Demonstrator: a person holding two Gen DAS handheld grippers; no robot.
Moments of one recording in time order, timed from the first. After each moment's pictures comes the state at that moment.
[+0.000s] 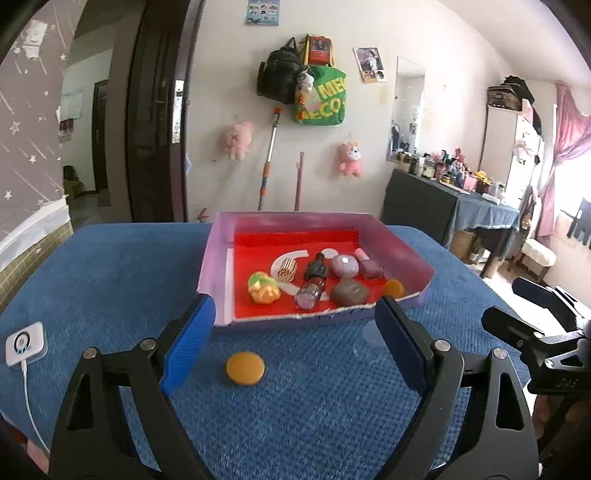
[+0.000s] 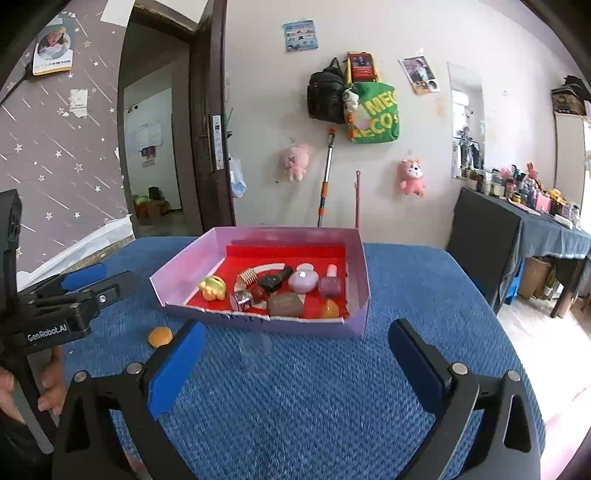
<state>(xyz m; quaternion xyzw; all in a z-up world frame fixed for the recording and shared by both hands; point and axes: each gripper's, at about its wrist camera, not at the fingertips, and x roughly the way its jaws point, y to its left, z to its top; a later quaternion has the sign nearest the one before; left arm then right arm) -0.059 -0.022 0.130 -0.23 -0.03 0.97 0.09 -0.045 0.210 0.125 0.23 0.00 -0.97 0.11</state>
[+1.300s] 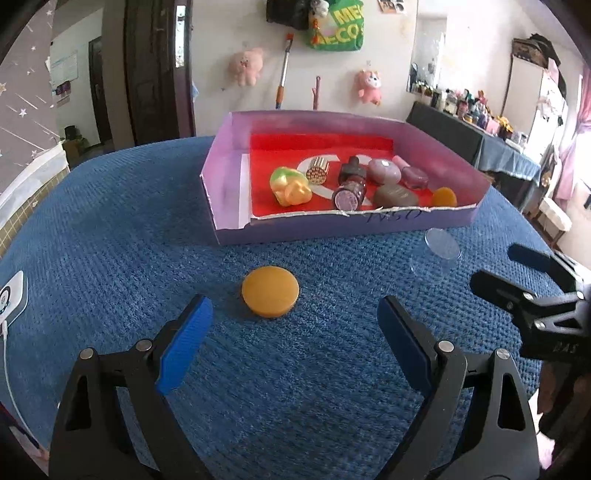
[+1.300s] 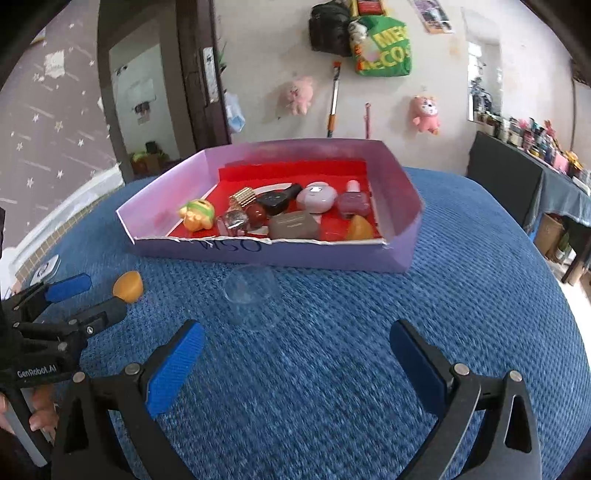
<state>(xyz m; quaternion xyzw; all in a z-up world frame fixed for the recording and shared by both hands) -0.091 -0.036 0.053 -0.37 -0.01 0.93 0.07 -0.110 0.188 0.049 0.35 0.01 -0.93 0.13</state>
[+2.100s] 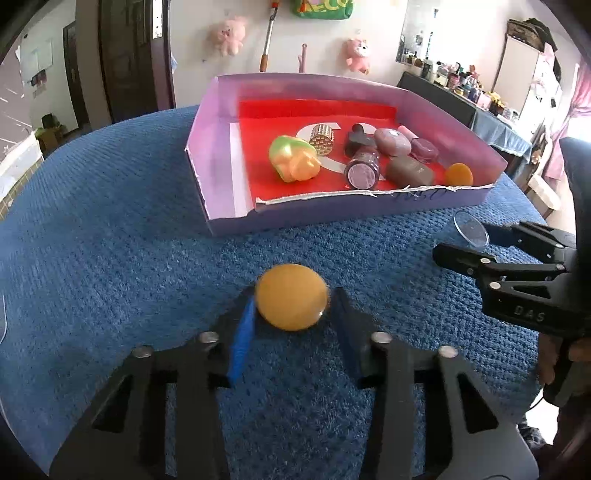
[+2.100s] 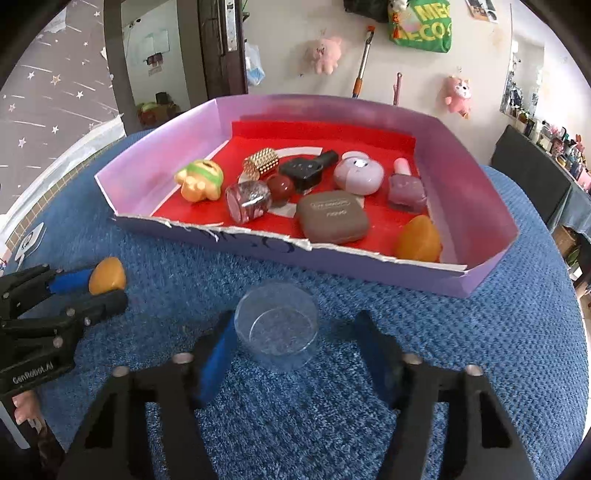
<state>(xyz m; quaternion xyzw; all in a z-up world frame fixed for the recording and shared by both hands) -0.125 -0.050 0.035 -0.43 0.00 0.90 0.11 -0.162 0.144 0.027 0.43 0.06 -0.89 0.15</state>
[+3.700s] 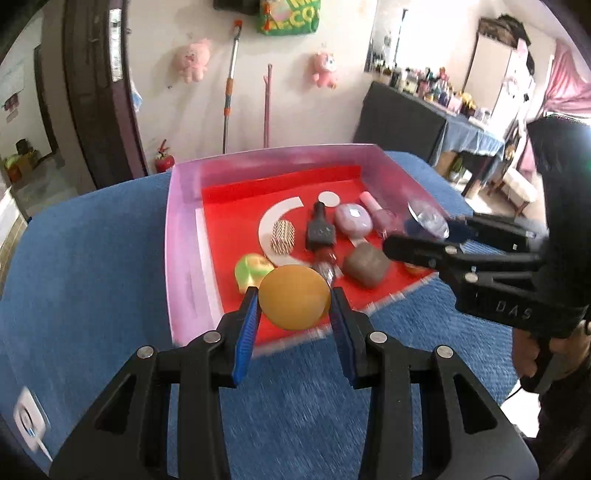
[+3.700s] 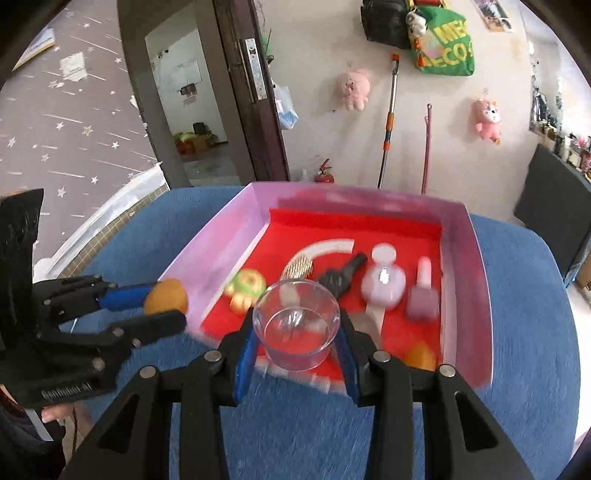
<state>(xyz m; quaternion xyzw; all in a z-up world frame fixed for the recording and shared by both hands) -0.193 -0.024 0.130 -0.42 0.02 0.89 0.17 -0.215 0.145 0.122 0.39 0.02 -0.89 0.23</state>
